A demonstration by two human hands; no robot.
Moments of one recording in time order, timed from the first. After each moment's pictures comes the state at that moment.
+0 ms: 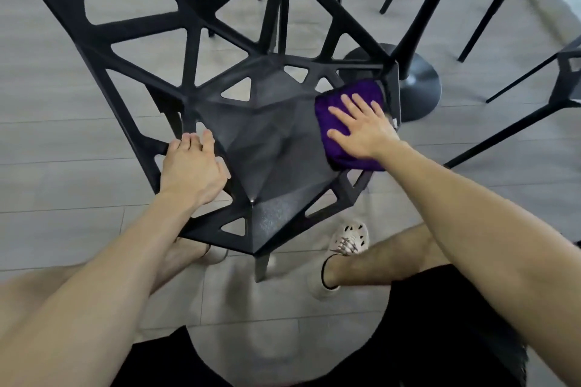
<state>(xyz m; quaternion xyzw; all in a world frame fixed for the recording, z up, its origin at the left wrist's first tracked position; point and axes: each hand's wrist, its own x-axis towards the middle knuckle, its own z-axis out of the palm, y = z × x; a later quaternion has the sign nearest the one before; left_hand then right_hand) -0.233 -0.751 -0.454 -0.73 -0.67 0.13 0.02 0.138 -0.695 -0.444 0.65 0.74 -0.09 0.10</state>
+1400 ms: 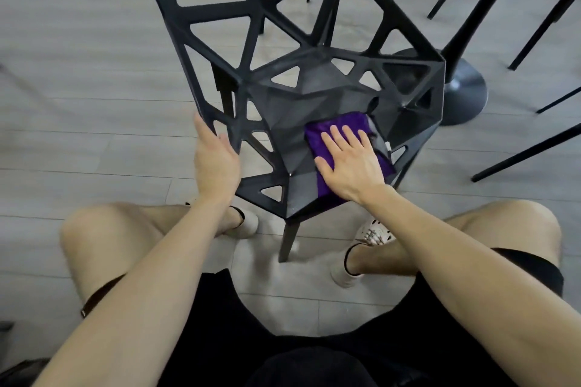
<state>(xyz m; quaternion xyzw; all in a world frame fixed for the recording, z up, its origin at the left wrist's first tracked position) -0.246 -0.828 -0.450 -0.47 -0.80 -0.36 -0.09 0.031 -0.803 -0.461 0.59 0.80 -0.06 0.01</state>
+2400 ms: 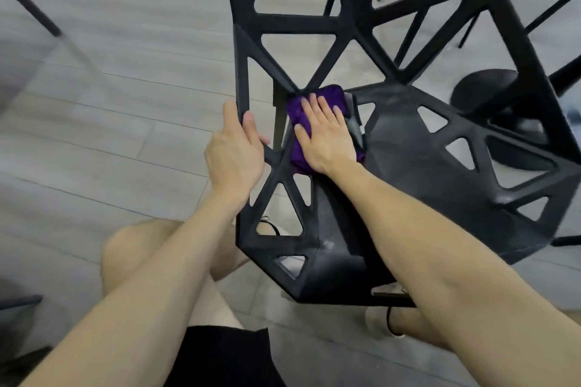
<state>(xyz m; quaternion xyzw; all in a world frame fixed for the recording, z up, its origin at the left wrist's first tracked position) -0.328 -0.765 -0.427 -0.48 -0.81 -0.33 -0.08 -0.171 -0.654 -0.496 0.52 0.84 -0.14 -0.09</state>
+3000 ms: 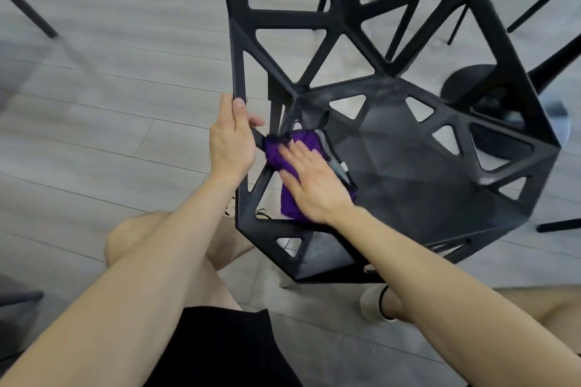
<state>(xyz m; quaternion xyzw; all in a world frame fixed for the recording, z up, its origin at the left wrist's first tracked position) -0.325 -0.766 -0.416 -0.45 -0.76 -0.44 -0.18 -0.147 -0.767 -0.482 0.43 0.85 -0.26 -0.12</state>
